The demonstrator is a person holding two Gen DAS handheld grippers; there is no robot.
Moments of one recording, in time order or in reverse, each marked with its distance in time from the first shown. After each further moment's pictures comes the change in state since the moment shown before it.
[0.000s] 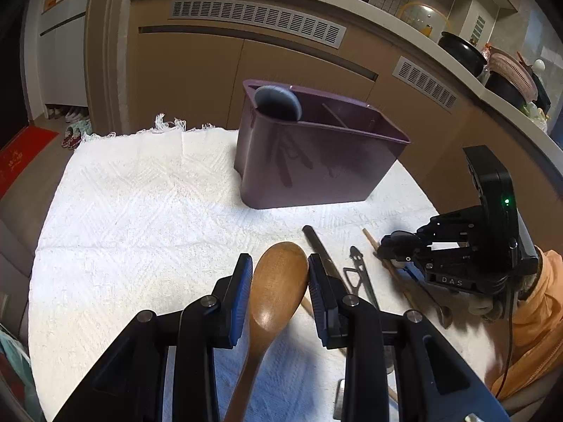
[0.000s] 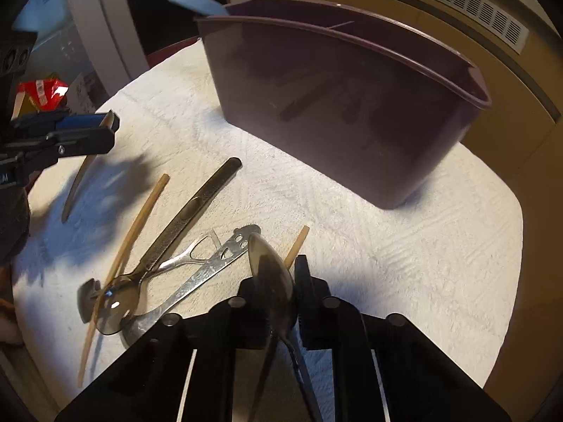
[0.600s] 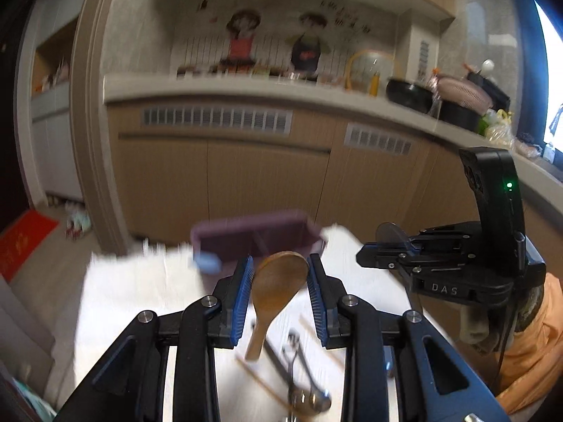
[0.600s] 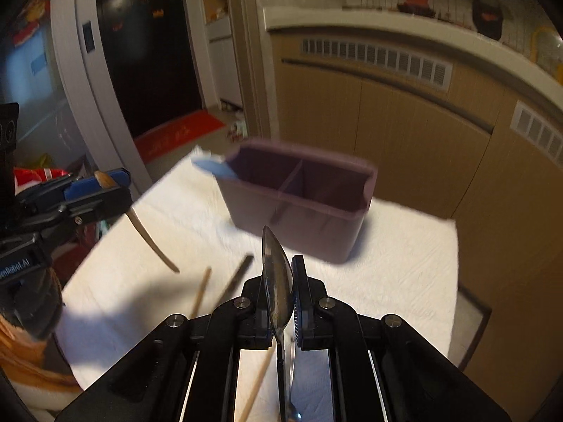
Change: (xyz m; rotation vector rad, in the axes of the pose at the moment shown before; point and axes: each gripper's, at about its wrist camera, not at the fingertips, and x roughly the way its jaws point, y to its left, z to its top) left arm -0.104 -0.096 0.062 0.189 -0.311 0.002; right arm -0.154 0.009 0.024 0.140 -0.357 -0.055
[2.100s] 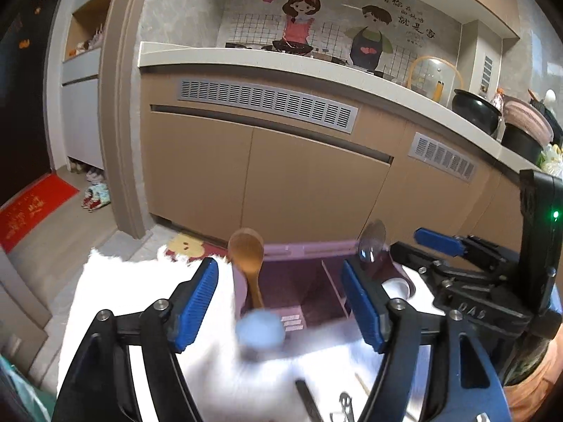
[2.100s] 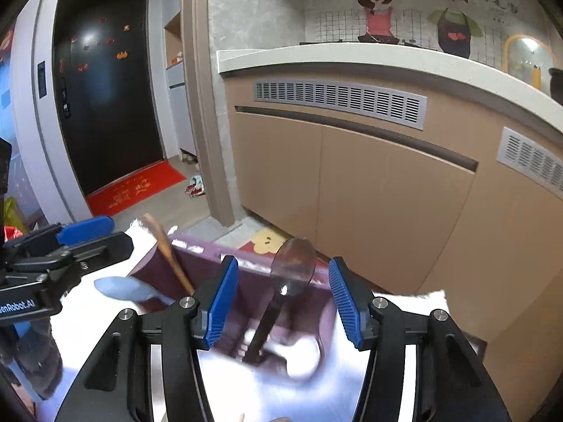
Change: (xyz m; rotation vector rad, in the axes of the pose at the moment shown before) left arm 0.099 0.067 -0.002 -0.151 0.051 0.143; right arm 0.095 -0.052 0.043 0.066 -0.134 -0.141
